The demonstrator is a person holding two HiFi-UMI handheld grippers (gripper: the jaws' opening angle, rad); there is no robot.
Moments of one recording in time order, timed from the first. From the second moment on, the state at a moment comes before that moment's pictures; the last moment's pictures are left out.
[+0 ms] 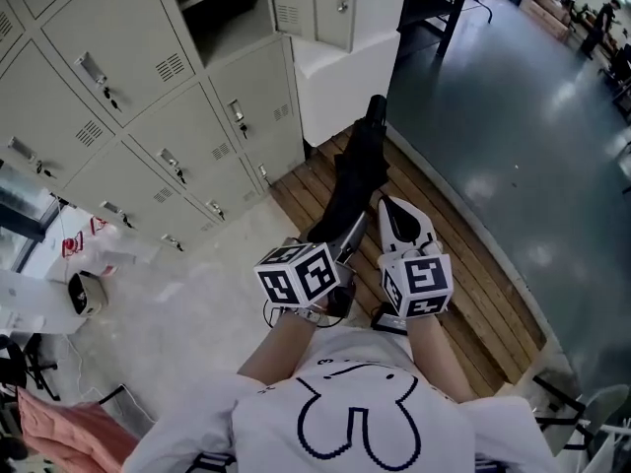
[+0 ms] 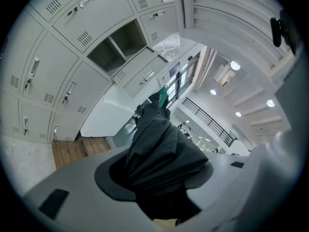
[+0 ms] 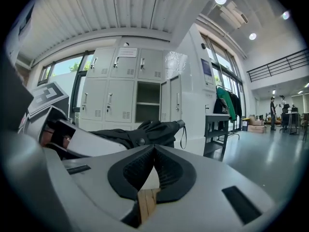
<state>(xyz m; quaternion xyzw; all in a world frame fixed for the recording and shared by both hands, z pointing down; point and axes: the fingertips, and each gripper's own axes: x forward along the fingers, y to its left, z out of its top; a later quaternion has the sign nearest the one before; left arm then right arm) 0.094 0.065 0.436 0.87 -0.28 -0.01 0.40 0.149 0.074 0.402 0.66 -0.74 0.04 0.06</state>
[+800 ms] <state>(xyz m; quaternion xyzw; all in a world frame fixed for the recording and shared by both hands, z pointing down) -0.011 -0.124 0.416 0.86 -0.35 -0.03 0.38 0.049 -0.116 0.394 0.61 -0.79 0.03 0.06</state>
